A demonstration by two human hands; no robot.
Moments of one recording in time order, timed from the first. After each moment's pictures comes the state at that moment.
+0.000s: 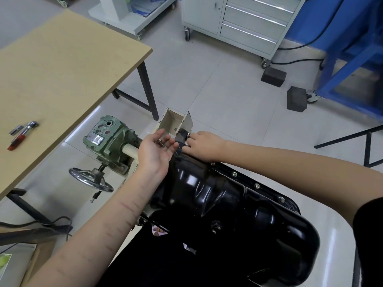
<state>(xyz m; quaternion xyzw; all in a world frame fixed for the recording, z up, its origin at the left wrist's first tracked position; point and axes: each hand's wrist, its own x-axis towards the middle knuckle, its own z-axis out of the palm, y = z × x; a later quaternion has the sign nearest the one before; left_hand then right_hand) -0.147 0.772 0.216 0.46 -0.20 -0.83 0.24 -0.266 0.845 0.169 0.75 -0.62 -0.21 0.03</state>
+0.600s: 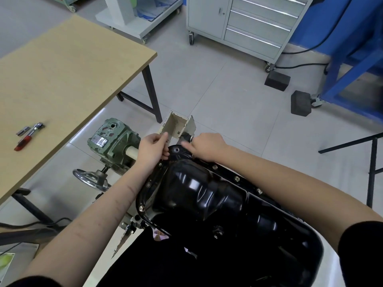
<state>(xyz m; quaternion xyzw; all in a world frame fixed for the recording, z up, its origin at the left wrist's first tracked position) -0.143 0.730 0.159 0.45 -0.63 -0.62 0.13 -0.267 0.831 0.164 0.53 -0.83 -0.03 -0.17</state>
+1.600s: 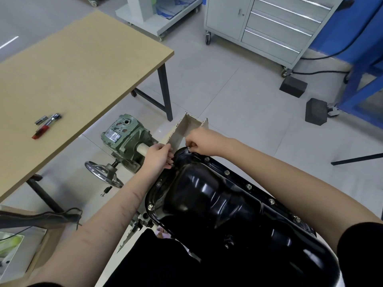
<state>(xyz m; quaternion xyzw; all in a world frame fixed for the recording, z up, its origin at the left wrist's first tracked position) -0.130 0.719 0.141 0.52 -0.57 -0.63 0.08 -0.268 0.792 0.174 0.62 -0.74 0.00 -0.26</state>
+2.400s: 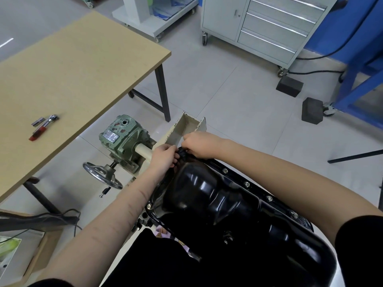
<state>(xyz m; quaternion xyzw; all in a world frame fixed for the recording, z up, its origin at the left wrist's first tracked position) -0.142 0.735 0.140 0.51 -0.58 -0.63 0.06 -0.261 0.793 0.171 0.71 -0.68 -0.10 -0.16</state>
